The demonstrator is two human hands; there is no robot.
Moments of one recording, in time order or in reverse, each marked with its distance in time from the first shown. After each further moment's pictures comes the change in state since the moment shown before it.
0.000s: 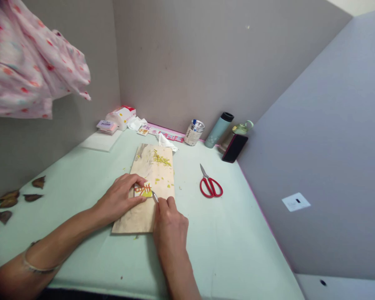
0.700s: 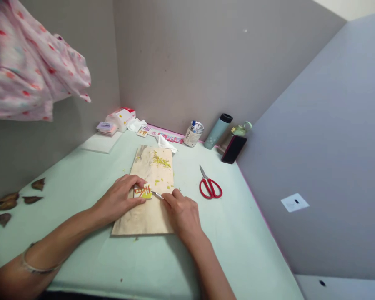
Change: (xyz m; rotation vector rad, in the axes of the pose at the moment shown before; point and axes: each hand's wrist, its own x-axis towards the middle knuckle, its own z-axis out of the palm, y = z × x) left_hand 0.002 0.000 -0.004 0.000 -0.031 -0.009; right_hand 0.032 0.043 -0.017 -0.047 -0.110 -0.263
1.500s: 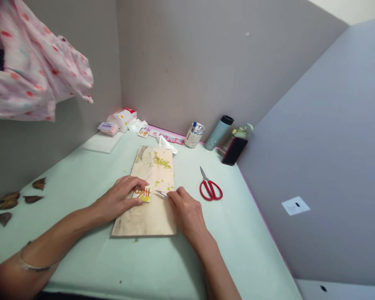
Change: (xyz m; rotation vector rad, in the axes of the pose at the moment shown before) left_hand 0.000 -0.008 -0.007 -0.055 -0.097 0.084; right_hand 0.001 0.016 -0.003 0.294 0.035 0.029
